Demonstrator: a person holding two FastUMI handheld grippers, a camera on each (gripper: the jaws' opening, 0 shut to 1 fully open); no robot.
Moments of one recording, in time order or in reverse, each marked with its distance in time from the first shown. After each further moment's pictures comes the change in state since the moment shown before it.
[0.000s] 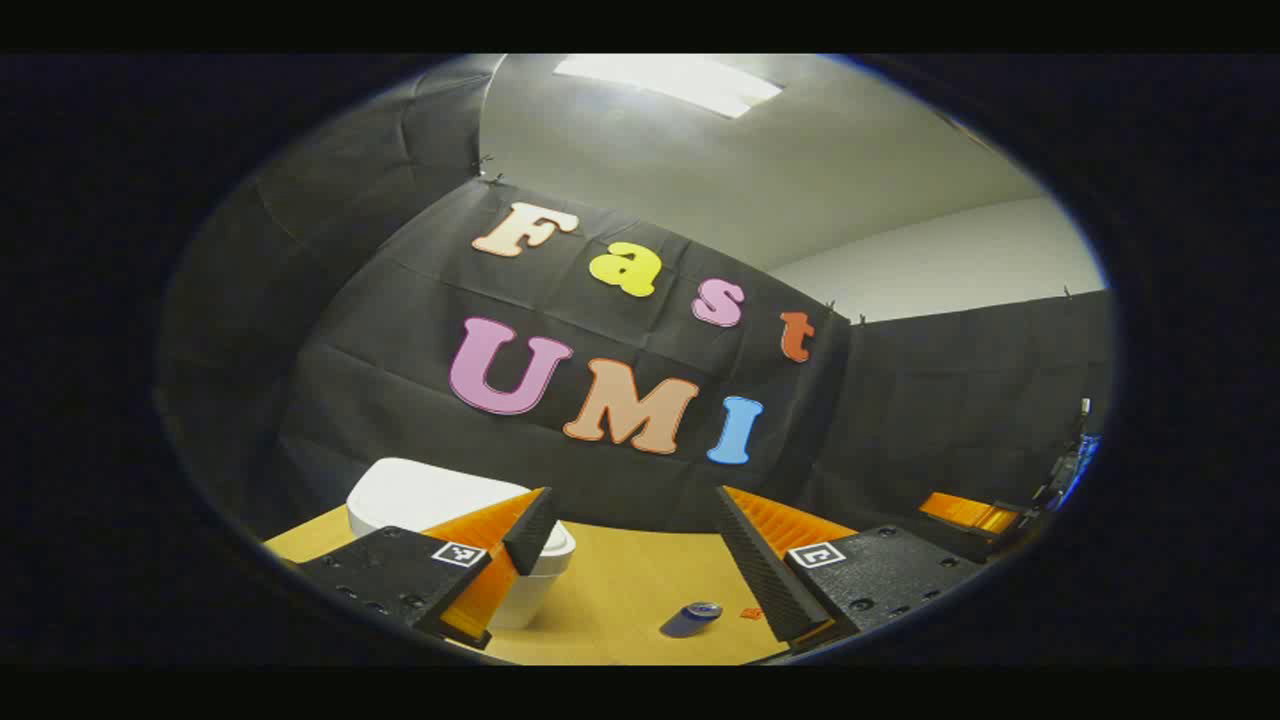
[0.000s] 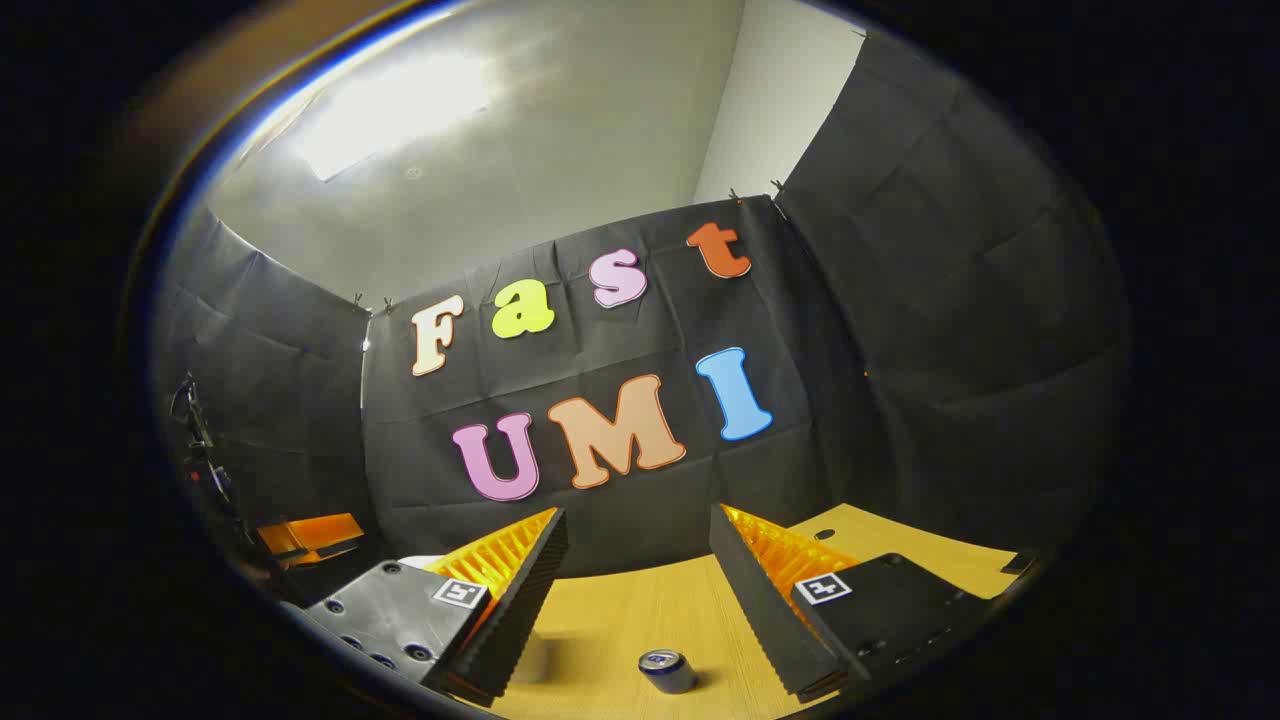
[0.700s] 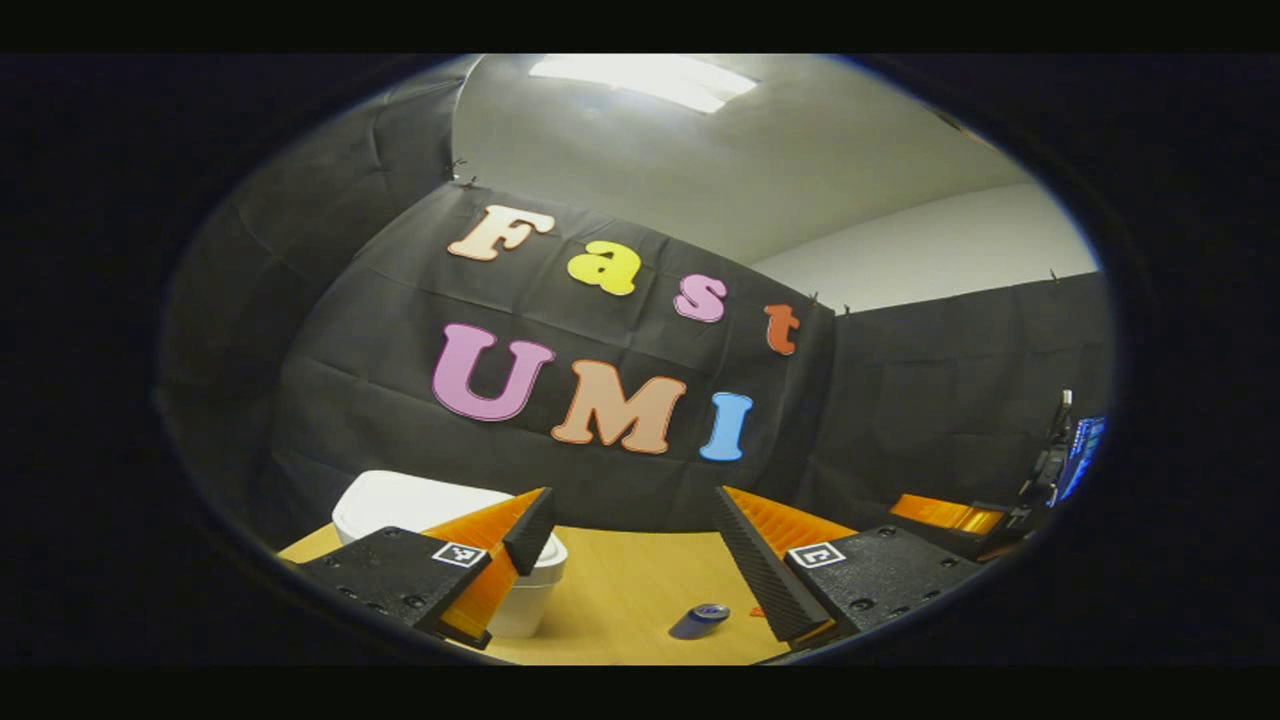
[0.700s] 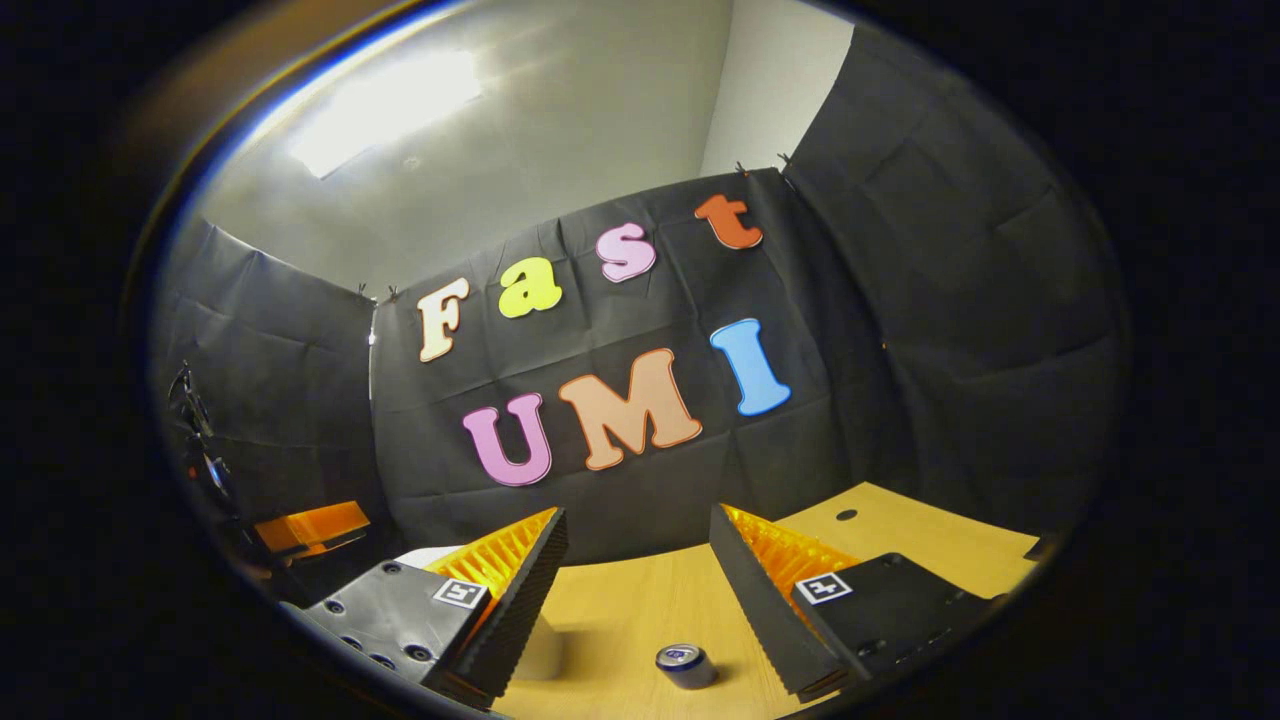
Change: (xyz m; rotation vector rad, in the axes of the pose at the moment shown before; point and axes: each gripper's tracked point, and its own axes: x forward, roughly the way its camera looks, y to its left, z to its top) left arm 0.024 -0.009 -0.008 0.037 0.017 -0.044; right arm 0.027 0.014 -0.025 0.025 0.087 0.040
